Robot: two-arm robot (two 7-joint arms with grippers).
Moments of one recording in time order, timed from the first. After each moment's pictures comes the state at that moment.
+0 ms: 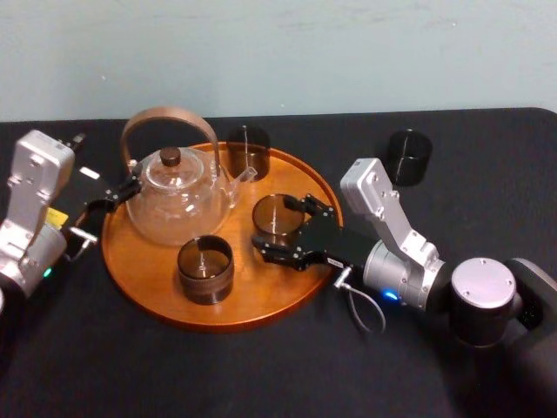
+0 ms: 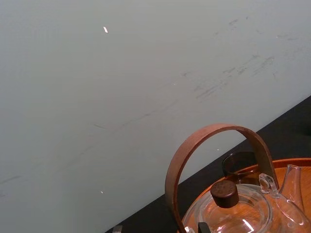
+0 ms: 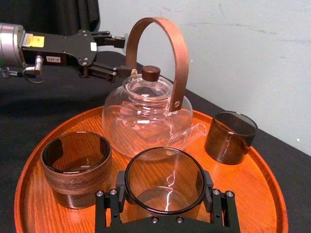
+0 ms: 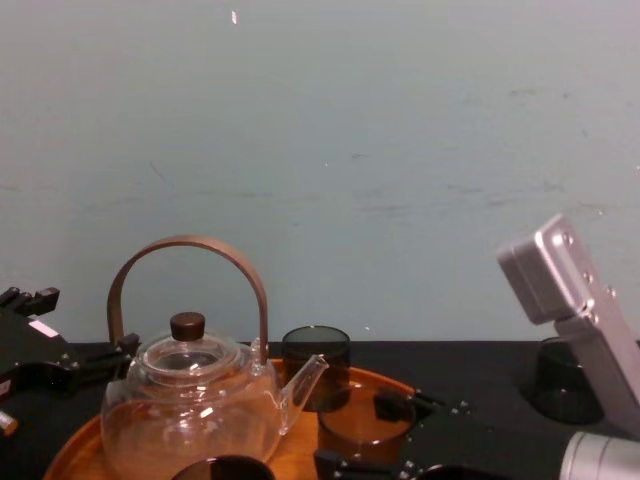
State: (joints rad) left arm -0.20 0.60 0.45 -1.41 -0.25 -0.12 0.03; right arm 0.29 0.30 -0.51 -1.26 0.20 -0.08 0.51
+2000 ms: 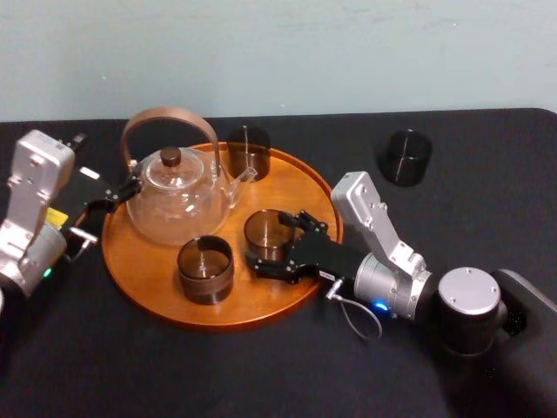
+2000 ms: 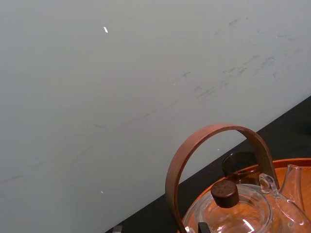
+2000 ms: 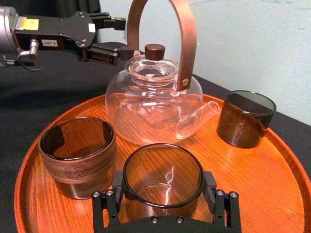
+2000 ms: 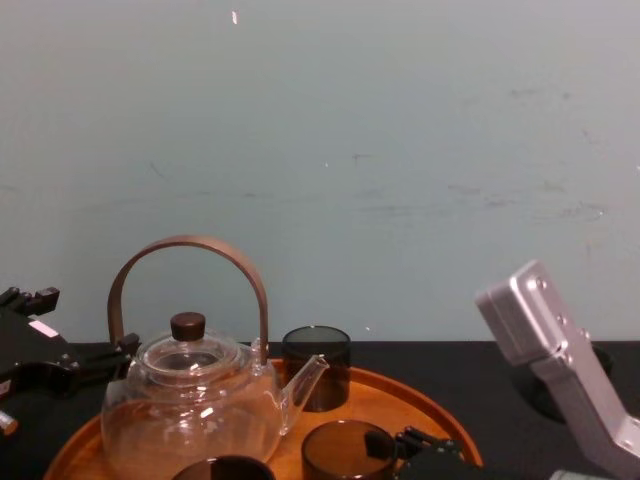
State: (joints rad) left arm -0.20 0.60 0.45 -1.41 -0.25 -0.12 0.03; right arm 0.32 0.26 -0.53 -1.16 0.22 -0.09 0.53
